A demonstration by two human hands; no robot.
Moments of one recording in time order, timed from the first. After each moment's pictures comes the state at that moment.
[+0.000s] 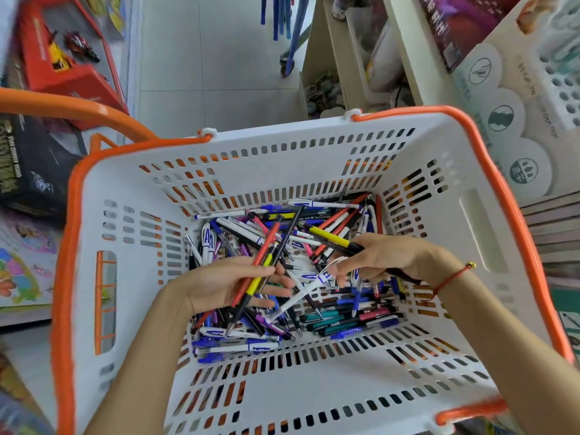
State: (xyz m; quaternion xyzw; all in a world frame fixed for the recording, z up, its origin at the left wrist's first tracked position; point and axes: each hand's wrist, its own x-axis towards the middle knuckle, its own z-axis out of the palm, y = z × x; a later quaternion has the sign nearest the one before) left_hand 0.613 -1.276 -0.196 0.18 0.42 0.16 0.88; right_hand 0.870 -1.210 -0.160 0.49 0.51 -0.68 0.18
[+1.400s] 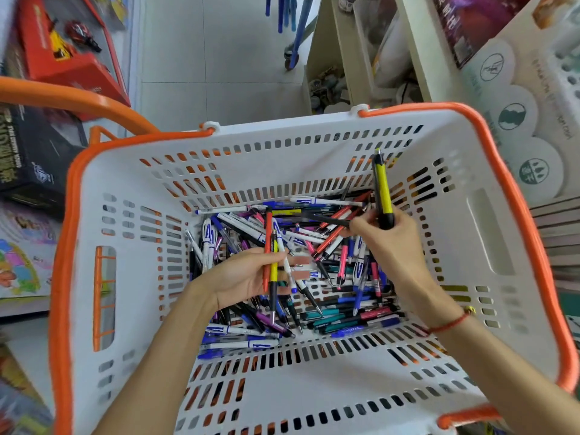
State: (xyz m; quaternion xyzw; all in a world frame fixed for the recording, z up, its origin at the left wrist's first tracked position) left_hand 0.637 -1.274 -0.214 0.11 0.42 0.23 0.87; right_hand 0.840 -1.246 -0.135 0.71 0.43 -0.48 -0.28
